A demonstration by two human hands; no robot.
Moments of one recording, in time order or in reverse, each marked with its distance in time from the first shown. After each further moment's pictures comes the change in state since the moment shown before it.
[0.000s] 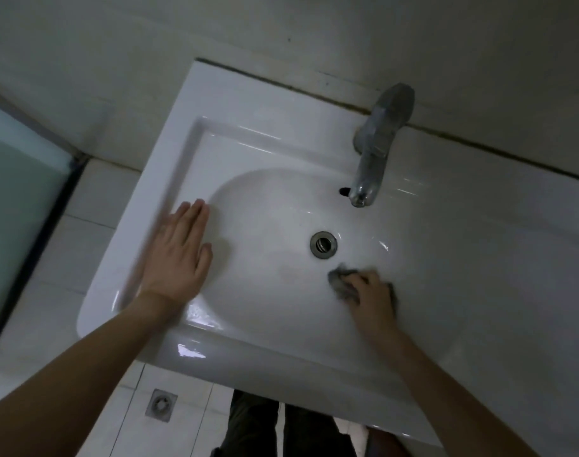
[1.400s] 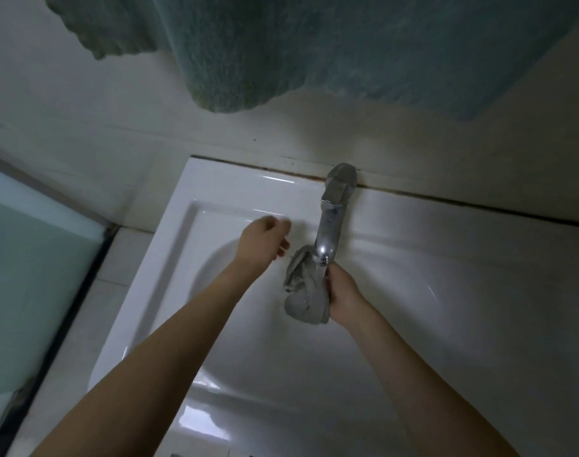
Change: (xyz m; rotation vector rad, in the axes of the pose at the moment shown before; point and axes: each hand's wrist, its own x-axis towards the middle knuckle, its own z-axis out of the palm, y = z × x) left_hand 0.141 0.169 -0.066 -0.860 -0.171 -0.434; right_hand 0.099 -0.089 -0.078 1.709 -0.373 0.641
